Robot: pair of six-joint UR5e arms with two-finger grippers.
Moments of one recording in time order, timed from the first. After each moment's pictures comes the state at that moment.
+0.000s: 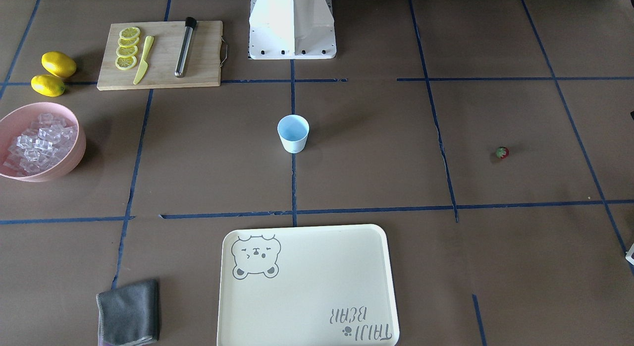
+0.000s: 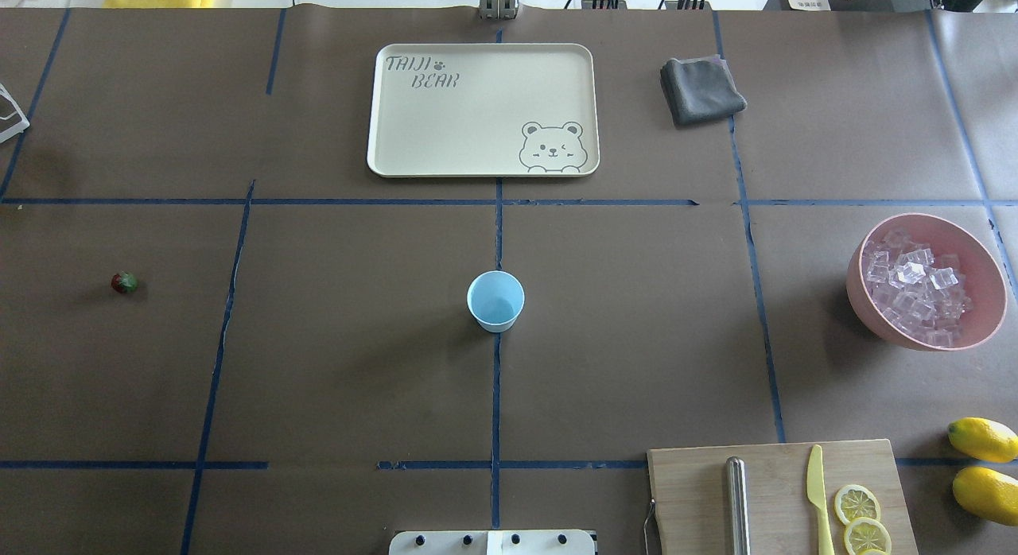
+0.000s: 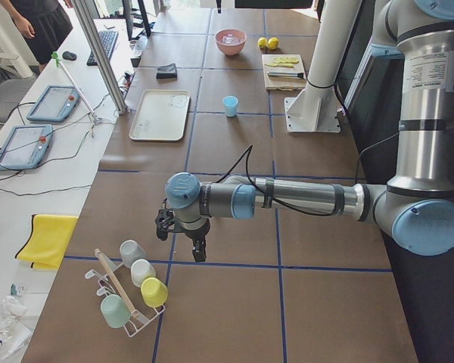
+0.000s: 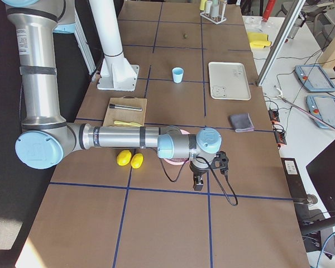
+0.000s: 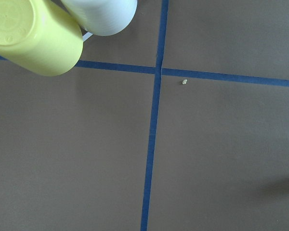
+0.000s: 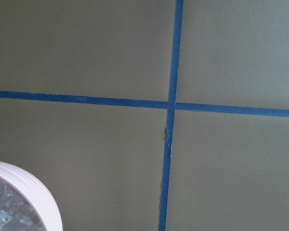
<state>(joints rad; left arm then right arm) -1.50 -1.54 -1.66 -1.52 -2.38 -0.15 1.49 -1.53 1.55 -1.55 2.35 0.03</state>
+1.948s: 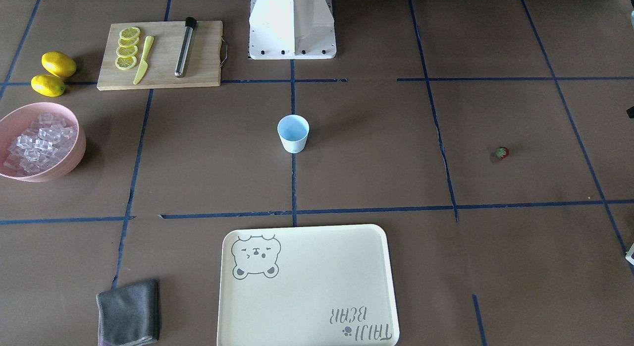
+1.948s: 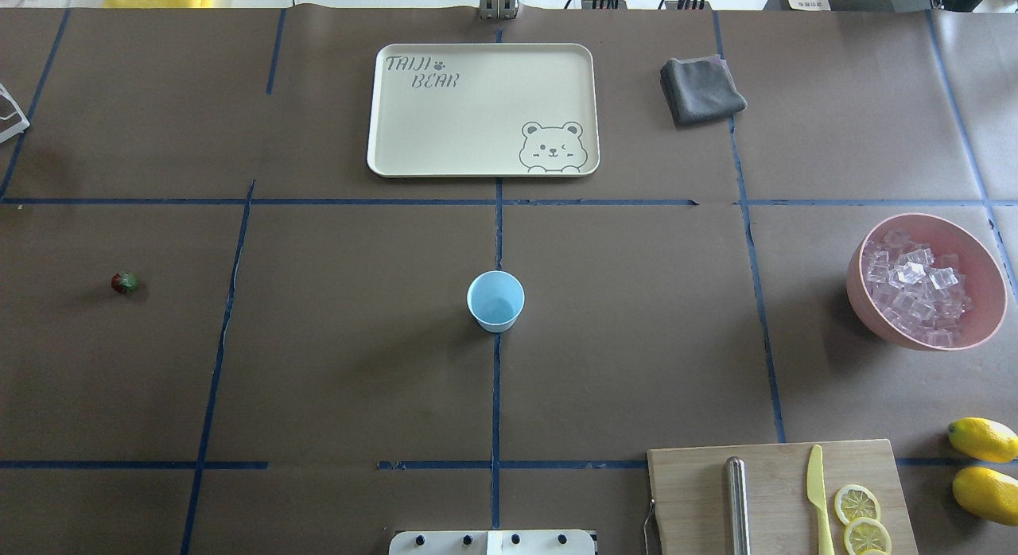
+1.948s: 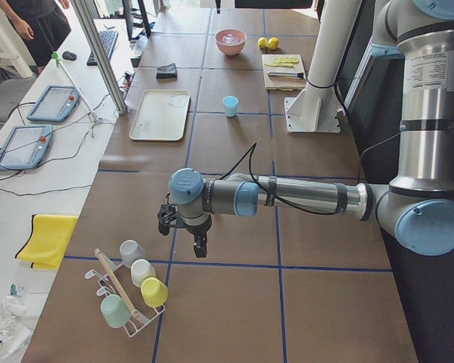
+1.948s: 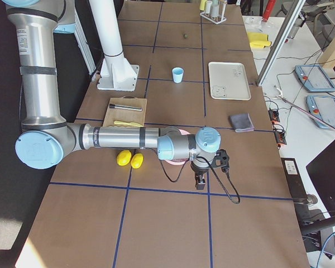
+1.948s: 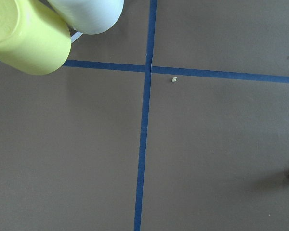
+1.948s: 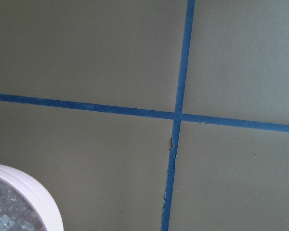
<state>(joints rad) -1.49 -1.52 -1.69 -1.54 -2.39 -0.15 1.48 -1.54 1.55 -1.49 2.36 0.03</state>
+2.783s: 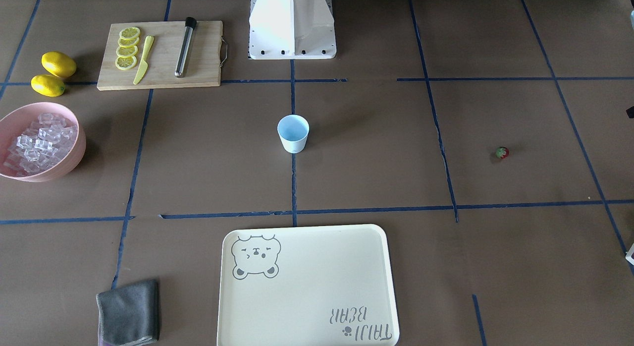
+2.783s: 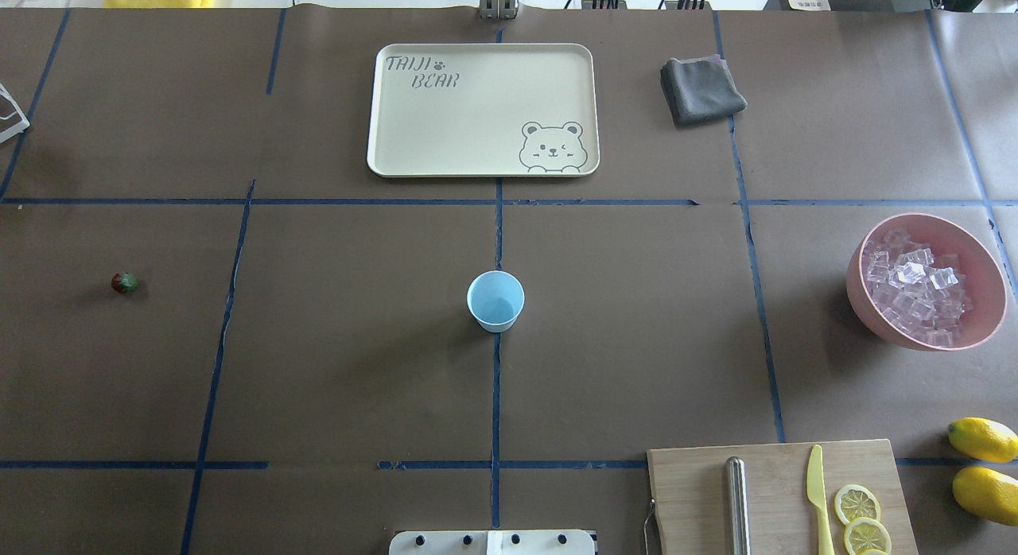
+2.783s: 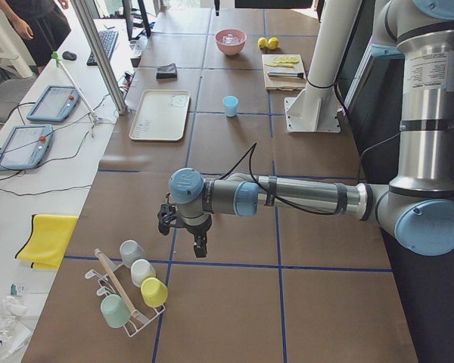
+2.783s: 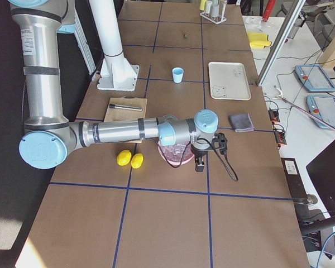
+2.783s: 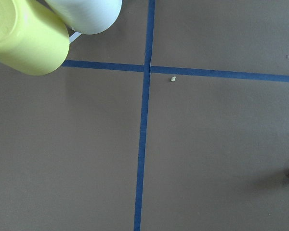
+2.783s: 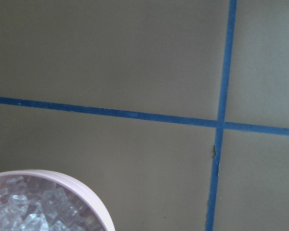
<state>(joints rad) -1.49 -1.52 -1.69 -1.54 -2.39 -0.15 1.36 -1.57 1.72 -1.48 2.36 0.23</state>
